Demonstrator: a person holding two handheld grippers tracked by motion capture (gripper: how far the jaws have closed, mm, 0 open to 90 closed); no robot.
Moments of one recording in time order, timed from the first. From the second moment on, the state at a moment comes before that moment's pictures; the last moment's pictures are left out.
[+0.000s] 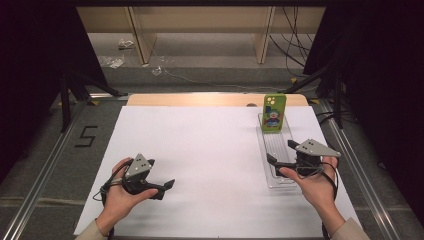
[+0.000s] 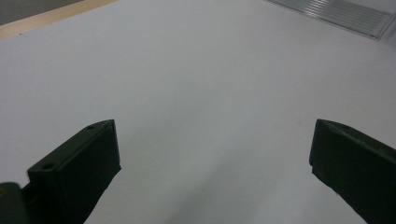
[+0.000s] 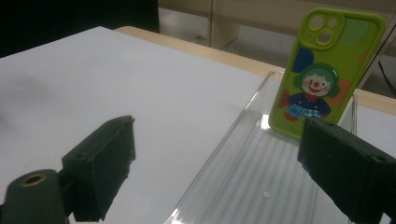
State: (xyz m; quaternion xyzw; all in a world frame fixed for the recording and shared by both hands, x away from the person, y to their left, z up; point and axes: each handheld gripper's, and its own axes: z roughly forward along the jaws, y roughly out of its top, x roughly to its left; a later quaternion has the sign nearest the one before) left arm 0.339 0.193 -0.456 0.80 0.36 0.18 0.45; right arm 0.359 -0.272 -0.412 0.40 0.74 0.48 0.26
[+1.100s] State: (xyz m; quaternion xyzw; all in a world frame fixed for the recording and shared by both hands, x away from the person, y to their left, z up) left arm 0.341 0.194 -0.457 0.80 0.36 0.18 0.45; right arm 0.346 -0.279 -0.418 0.39 0.74 0.48 0.26
